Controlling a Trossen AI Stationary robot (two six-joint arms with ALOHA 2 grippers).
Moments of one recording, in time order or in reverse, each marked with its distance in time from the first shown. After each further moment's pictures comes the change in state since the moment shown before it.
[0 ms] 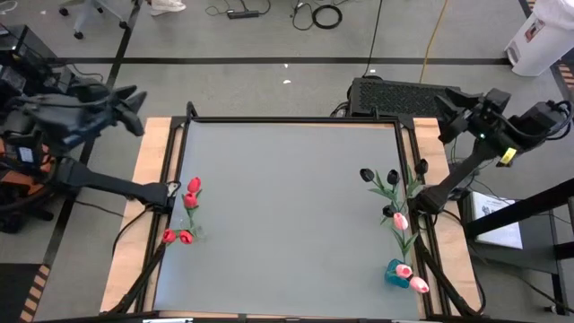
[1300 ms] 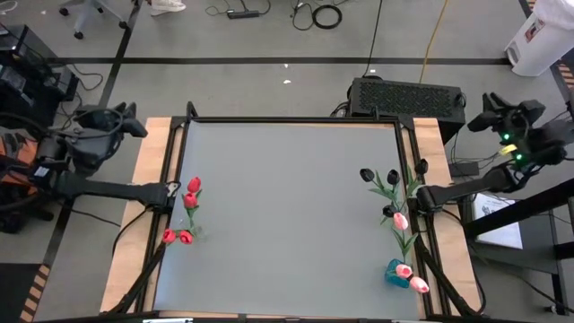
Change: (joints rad) left arm 0.000 -0.400 -0.585 0.082 -0.355 -0.388; right arm -0.463 -0.350 -0.010 -0.569 0.000 0.243
